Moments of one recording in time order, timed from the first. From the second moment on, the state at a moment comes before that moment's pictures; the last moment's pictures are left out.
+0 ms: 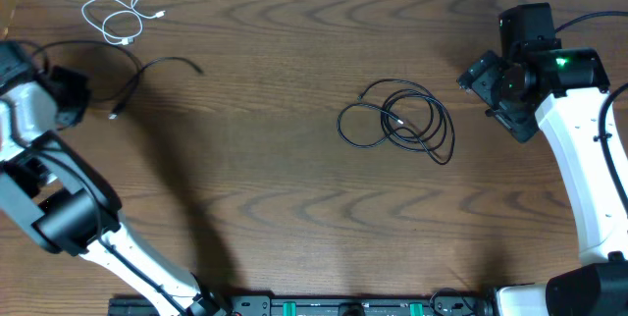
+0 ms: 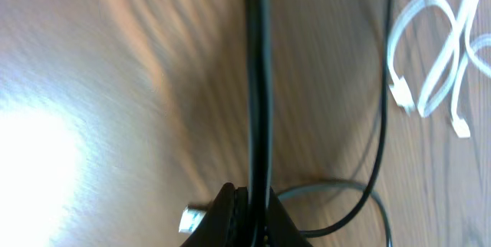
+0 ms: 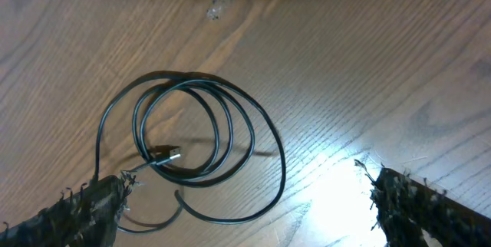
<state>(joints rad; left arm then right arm) 0.67 2.15 1.67 -0.59 0.23 -0.63 0.10 1.57 1.49 -1.16 0.12 0.93</state>
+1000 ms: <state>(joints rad) 0.62 1.96 1.67 -0.72 0.15 -0.44 0.10 1.57 1.49 -1.15 0.12 0.93</state>
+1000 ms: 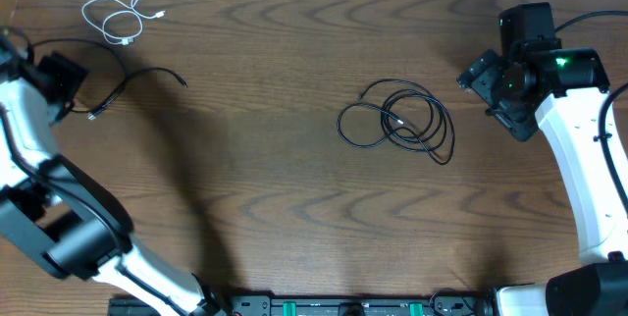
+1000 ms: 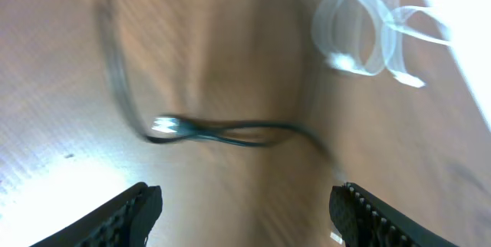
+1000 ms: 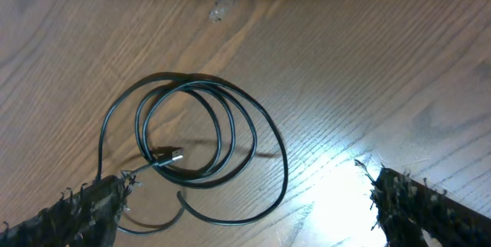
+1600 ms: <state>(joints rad) 0.39 2.18 1.69 -0.54 -0.23 -0.27 0.10 1.57 1.49 -1.17 0.12 0.92</state>
